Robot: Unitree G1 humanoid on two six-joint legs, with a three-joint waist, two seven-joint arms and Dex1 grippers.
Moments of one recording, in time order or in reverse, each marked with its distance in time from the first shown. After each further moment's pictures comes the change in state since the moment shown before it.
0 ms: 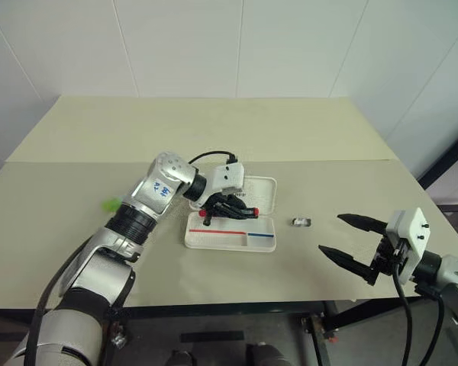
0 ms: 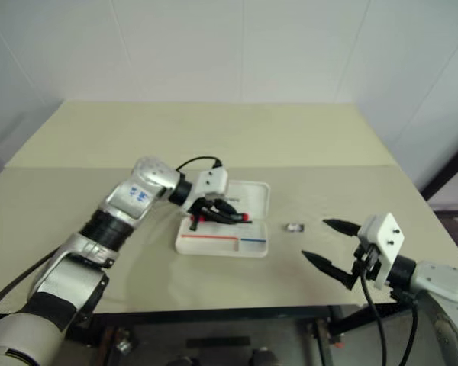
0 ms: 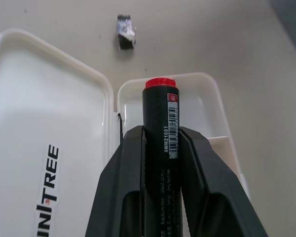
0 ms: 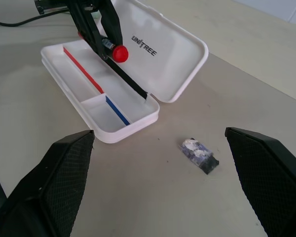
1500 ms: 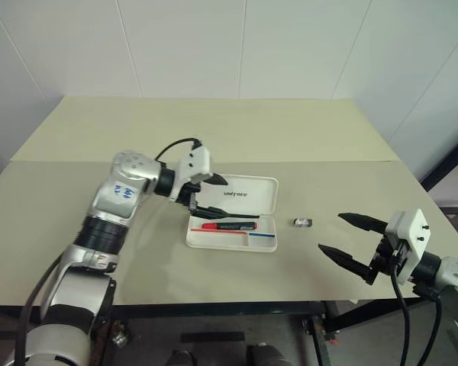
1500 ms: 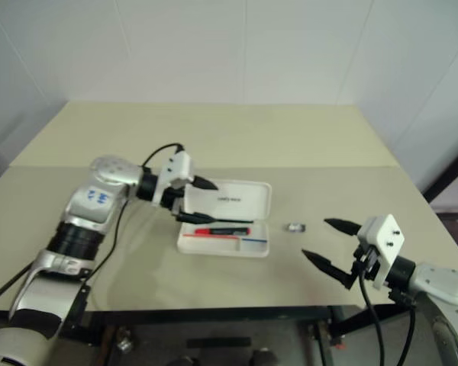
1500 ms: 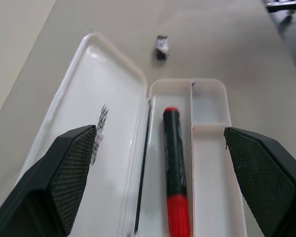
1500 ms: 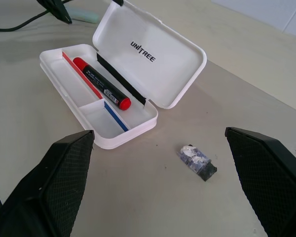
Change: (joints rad) left arm 0.201 0.185 0.303 -0.306 -0.075 0.148 0.016; right arm -0.037 0.005 0.012 0.032 -0.013 -0.029 0.020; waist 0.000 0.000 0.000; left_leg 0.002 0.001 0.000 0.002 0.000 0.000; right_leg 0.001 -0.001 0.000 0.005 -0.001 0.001
